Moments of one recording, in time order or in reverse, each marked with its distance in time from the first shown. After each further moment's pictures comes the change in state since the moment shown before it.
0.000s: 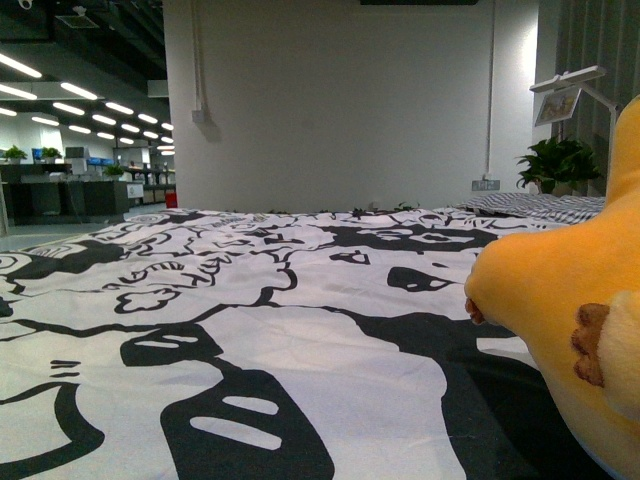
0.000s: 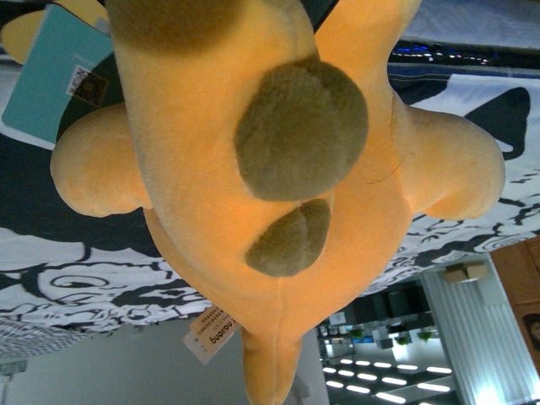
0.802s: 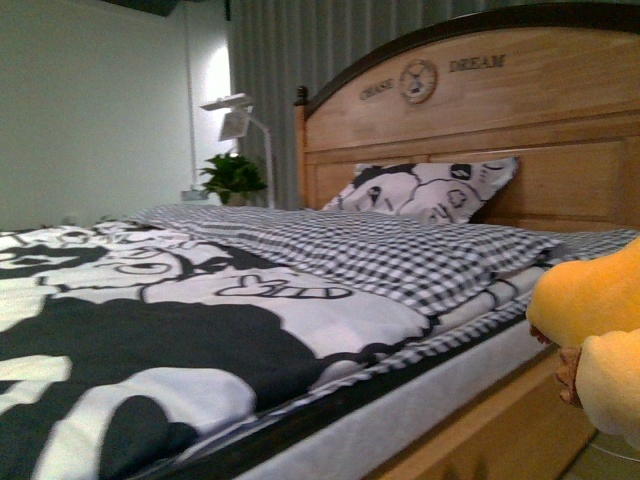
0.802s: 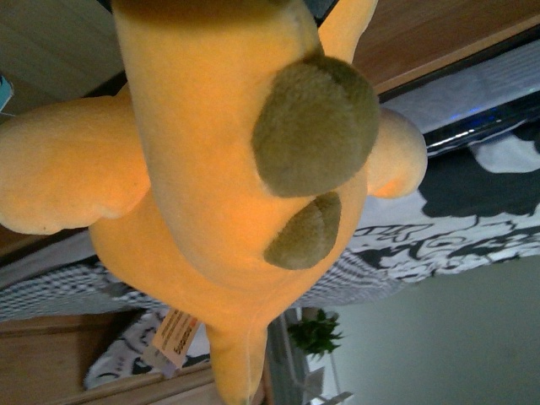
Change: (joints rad) left arm -0.002 0.000 0.000 0.000 0.005 0.000; right arm -0.003 0.000 -0.001 0.000 0.023 0.000
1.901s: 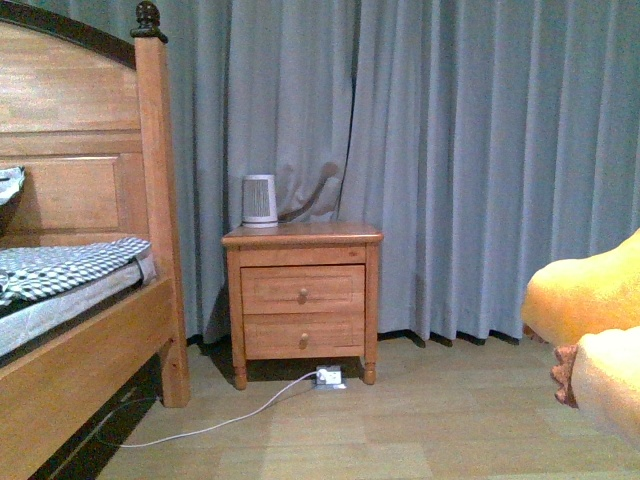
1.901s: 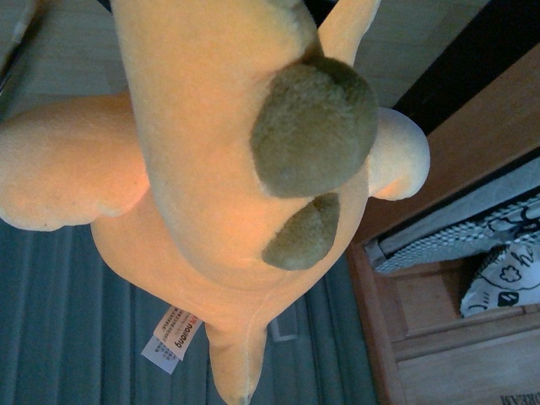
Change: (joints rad) left arm 0.000 0.000 0.000 0.000 0.000 0.000; right arm -0.002 -0.001 0.000 0.000 -0.003 0.000
